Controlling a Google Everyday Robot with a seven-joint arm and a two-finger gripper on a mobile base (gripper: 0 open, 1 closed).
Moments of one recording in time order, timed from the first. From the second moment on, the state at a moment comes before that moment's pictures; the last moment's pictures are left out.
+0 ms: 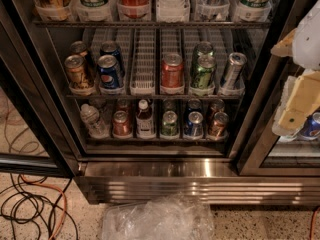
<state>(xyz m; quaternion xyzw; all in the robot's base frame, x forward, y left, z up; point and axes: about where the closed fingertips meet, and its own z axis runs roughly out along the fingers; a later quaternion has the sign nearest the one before) 0.438 -0.217 0.976 -0.60 0.78 -0.03 0.16</state>
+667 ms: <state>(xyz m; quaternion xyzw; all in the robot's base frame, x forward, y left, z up) 0.438 -0.204 0.978 -0.61 0.77 -0.02 0.19</state>
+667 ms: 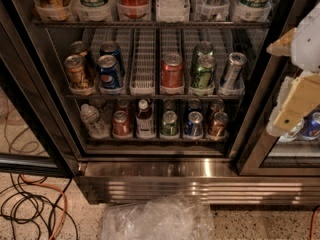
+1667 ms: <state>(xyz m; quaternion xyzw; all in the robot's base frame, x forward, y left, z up) 0.489 -0.153 1.010 -0.51 0.75 0.16 0.37</state>
